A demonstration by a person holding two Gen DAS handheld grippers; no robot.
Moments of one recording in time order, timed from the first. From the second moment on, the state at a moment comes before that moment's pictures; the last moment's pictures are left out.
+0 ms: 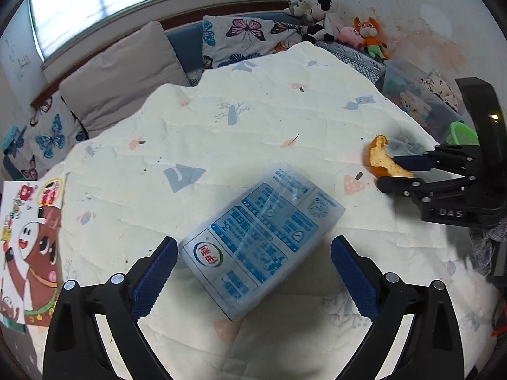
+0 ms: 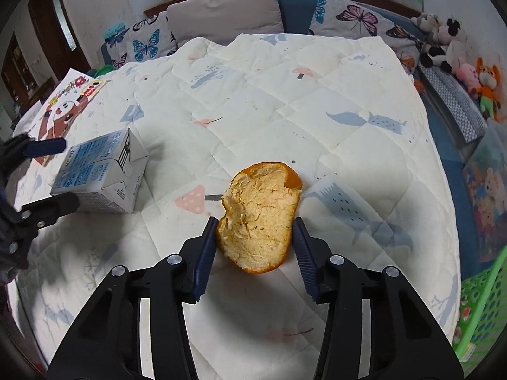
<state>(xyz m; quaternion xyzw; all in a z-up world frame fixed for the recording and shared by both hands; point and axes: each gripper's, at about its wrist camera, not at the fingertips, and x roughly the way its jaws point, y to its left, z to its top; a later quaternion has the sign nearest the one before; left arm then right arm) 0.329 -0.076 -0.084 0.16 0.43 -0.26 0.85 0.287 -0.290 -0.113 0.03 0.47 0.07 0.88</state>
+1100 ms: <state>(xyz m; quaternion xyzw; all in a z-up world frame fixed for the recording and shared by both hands) 0.326 -0.086 -0.104 0.15 0.44 -0.32 0.83 0.250 -0.288 -0.099 0.05 0.46 0.09 0.88</state>
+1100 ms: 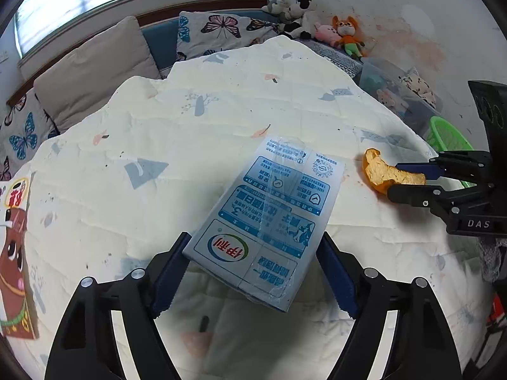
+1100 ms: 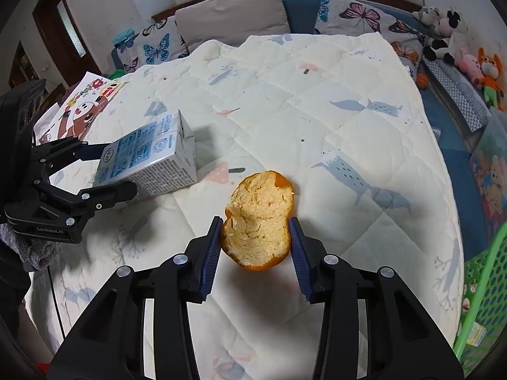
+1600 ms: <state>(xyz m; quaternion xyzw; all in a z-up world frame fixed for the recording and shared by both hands) 0.261 -0.106 -0.076 0.10 0.43 -0.32 0.84 0.189 -0.313 -0.075 0.06 0.43 0.08 0.90</state>
